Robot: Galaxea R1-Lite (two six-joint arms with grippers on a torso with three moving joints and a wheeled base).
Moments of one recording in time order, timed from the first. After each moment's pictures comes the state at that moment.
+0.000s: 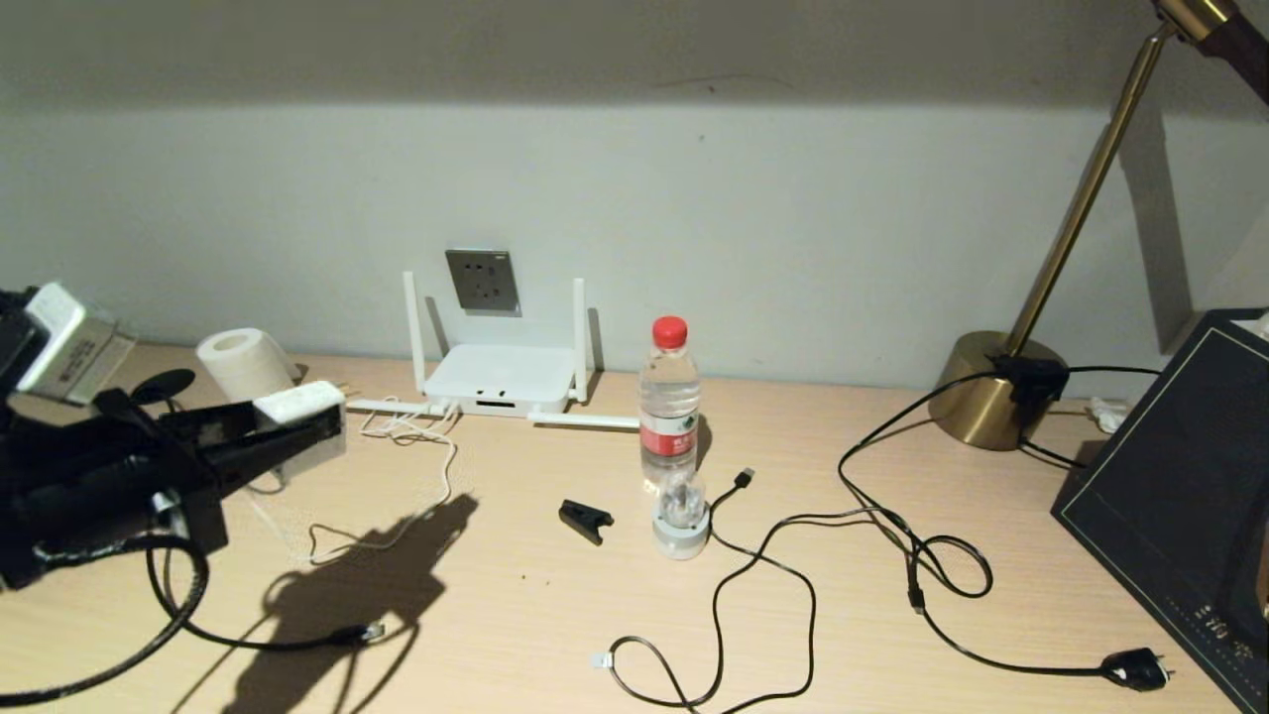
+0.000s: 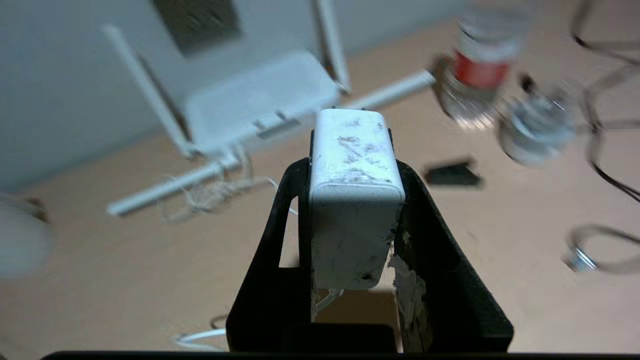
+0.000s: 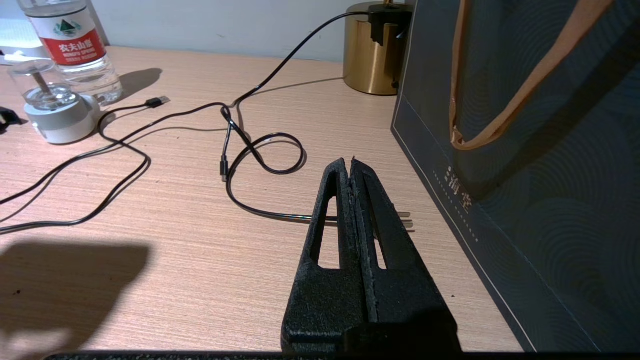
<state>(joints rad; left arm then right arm) 0.09 1.26 -0.56 -0.54 -0.49 0.35 0.00 0.00 0.00 -0.09 0.01 -0.01</state>
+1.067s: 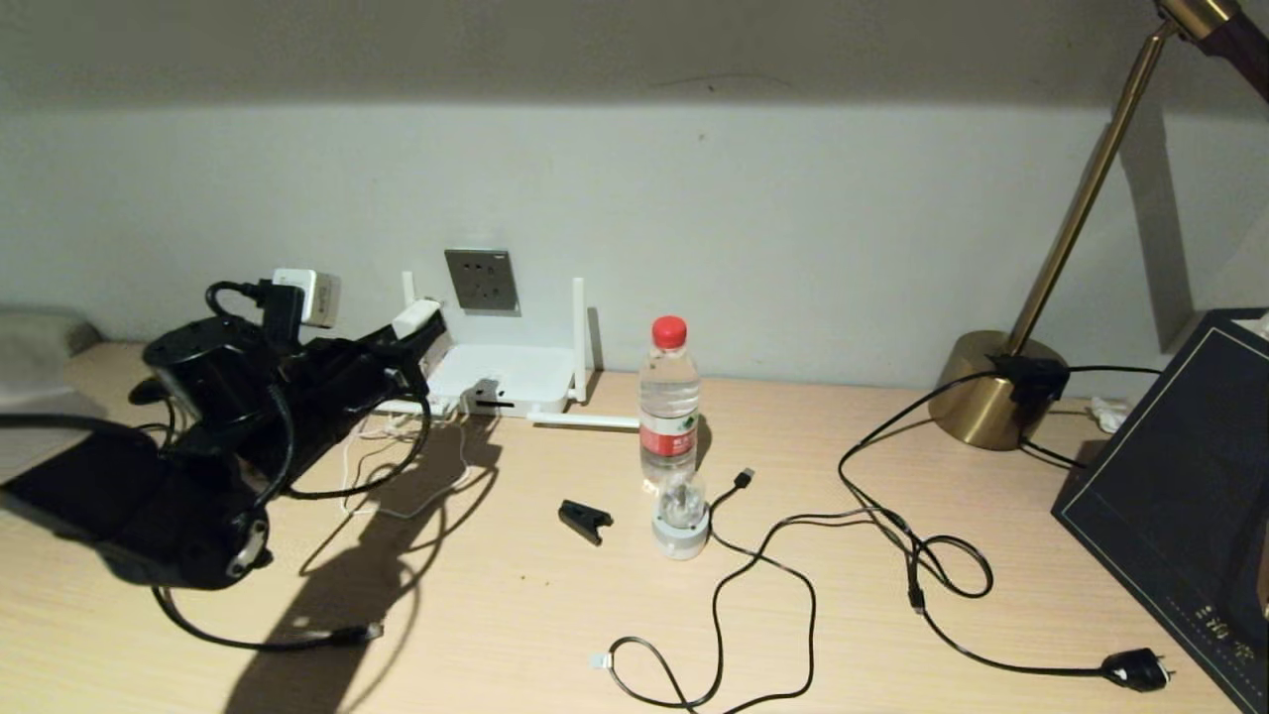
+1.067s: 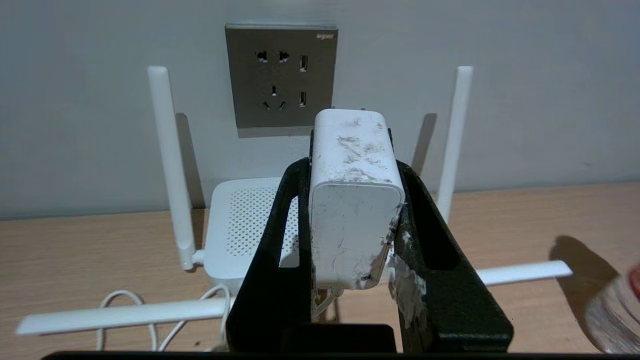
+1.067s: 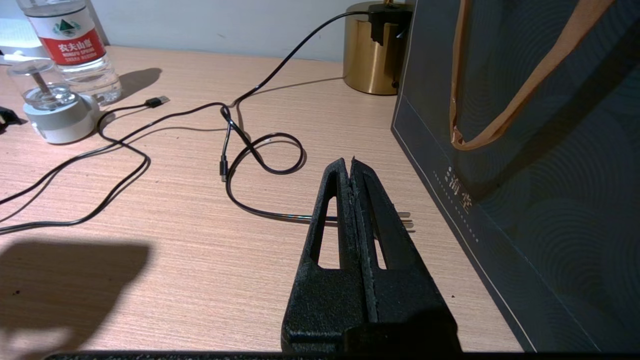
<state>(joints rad) -0.08 1.99 -0.81 -1.35 -0.19 0.02 0.00 0.00 0.00 -0.09 0.01 -0.01</state>
